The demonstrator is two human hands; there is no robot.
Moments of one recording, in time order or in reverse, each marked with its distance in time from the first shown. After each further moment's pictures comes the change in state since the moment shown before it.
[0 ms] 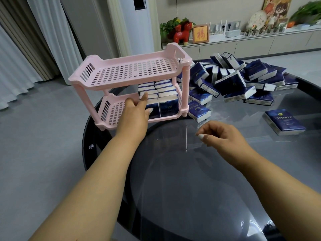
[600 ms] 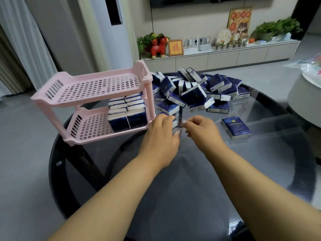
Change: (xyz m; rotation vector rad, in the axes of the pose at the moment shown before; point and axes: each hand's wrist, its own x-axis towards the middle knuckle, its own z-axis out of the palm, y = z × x) left_hand -0.047 0.113 0.047 -0.038 -0.102 0.351; right_hand 0.013 -0.019 -0.033 -0.012 0.328 0.183
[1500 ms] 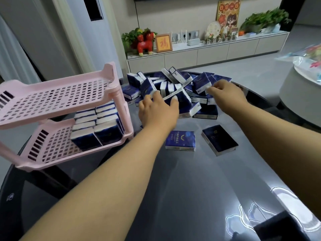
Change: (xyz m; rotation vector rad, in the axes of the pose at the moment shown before) left_hand 0.131 0.033 0.043 -0.069 -0.011 -0.420; right_hand 0.136 0.014 -0.110 -0.478 0.161 -0.047
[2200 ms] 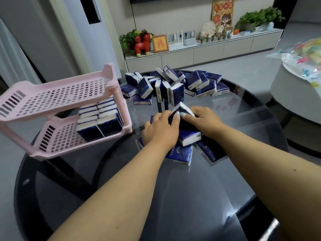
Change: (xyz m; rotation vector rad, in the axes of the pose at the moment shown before) left_hand -0.054 -0.018 0.030 0.049 -0.162 0.020; right_hand -0.069 0.020 0.031 0.081 -0.258 -0.260
